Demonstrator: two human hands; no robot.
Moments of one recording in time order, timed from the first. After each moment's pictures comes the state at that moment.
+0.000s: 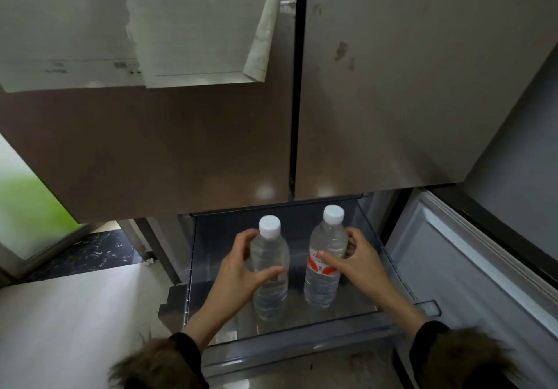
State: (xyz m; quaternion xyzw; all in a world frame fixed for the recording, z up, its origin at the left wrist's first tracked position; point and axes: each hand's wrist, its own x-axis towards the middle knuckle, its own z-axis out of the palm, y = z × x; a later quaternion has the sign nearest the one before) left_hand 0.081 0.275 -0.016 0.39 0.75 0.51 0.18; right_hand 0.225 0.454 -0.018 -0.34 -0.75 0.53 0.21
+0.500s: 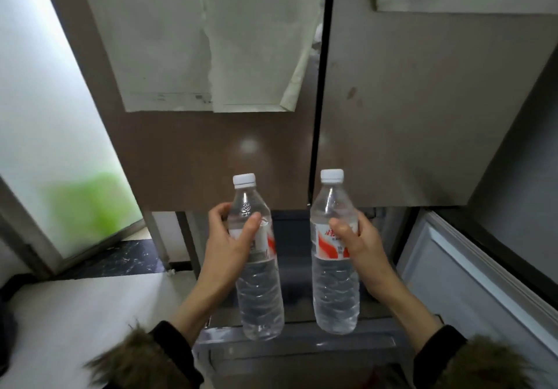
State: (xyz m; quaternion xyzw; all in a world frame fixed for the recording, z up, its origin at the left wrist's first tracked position) left_hand 0.117 0.229 0.086 0.22 0.70 0.67 0.12; right_hand 0.232 0.393 0.077 -0.20 -0.67 0.65 0.29
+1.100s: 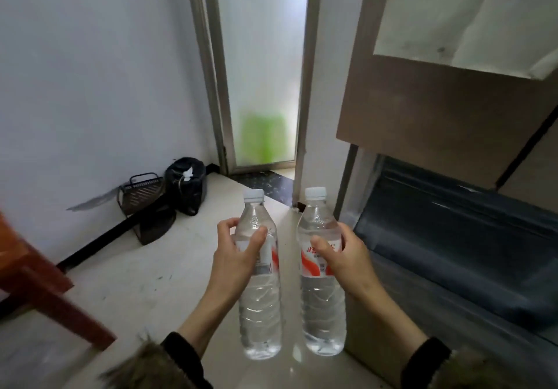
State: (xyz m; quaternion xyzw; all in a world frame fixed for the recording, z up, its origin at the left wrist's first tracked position) left_hand 0.239 -0.010 0.040 -0.09 0.77 0.63 -0.05; right_hand 0.236 0.165 0.036 -0.02 -0.79 0.61 0.02
